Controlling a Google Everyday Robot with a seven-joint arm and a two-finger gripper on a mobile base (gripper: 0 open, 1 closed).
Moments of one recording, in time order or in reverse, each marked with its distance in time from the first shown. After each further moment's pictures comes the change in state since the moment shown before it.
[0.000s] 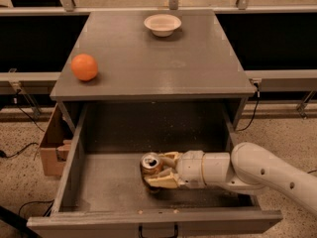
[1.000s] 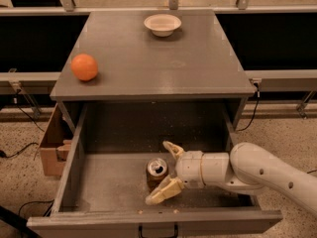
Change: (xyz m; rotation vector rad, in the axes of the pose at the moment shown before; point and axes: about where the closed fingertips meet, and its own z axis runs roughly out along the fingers) arm -0.001 0.002 0.002 -0.006 0.000 -0.002
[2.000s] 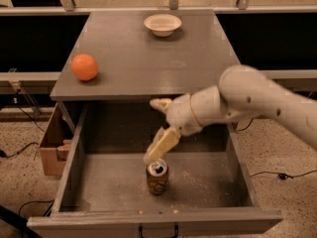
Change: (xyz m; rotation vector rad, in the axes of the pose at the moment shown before) arm -0.119 -0.038 -0.017 -0.142 0.181 -0.160
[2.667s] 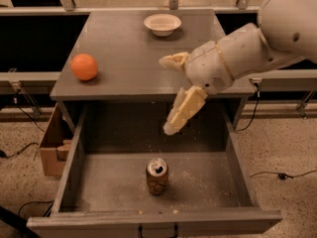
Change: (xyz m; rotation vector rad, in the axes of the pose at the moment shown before) arm -0.095 0.002 -0.100 -0.002 0.052 -0.170
